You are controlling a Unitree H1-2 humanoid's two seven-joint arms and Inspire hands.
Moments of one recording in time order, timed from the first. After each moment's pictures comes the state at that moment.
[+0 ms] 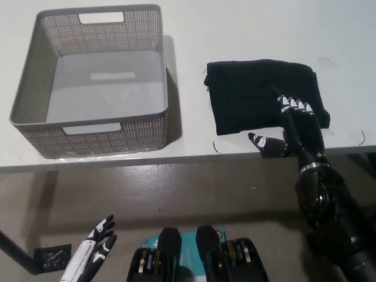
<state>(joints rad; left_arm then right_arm) 0.03 0.25 -0.09 0.24 0.23 -0.29 -0.05 -0.61 -0.18 0.27 0.61 -0.74 0.03 -0.28</state>
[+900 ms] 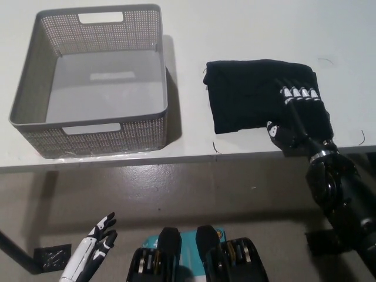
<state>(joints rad) 0.02 0.25 -0.08 0.24 0.22 -0.28 -0.07 -0.71 -0.27 0.41 0.73 -0.81 -0.02 -0.35</state>
